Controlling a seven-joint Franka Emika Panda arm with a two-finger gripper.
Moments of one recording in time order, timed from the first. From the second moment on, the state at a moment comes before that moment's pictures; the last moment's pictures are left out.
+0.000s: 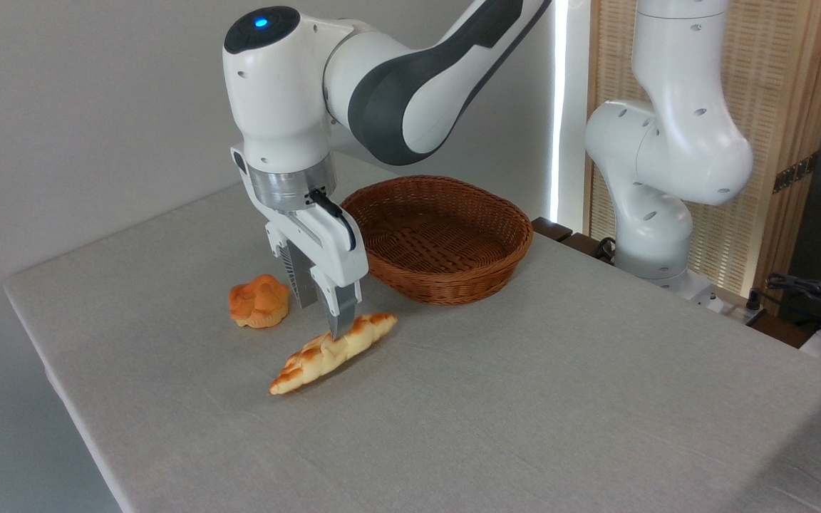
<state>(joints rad) -0.10 -0.03 -0.06 -2.04 -0.20 1.99 0.73</state>
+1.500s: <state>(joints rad) -0.03 -0.07 -0.11 -1.87 -0.20 1.89 0.69</state>
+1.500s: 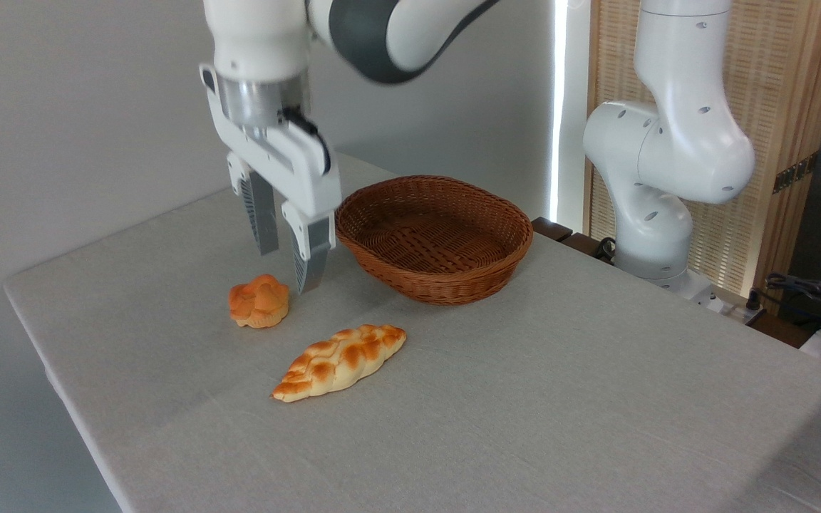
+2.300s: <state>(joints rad) 0.02 -0.05 -0.22 -1.81 -0.07 1.86 0.66</state>
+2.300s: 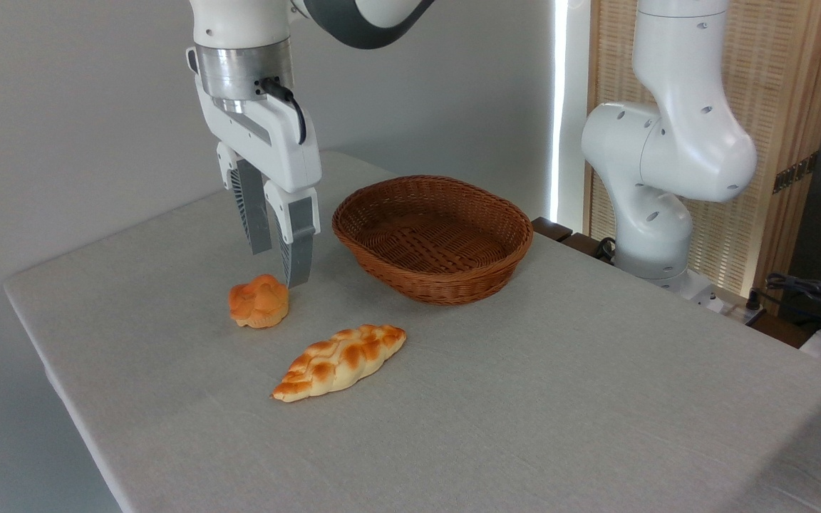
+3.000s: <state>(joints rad) 0.03 -0.04 -0.22 -1.81 -0.07 1.85 0.66</state>
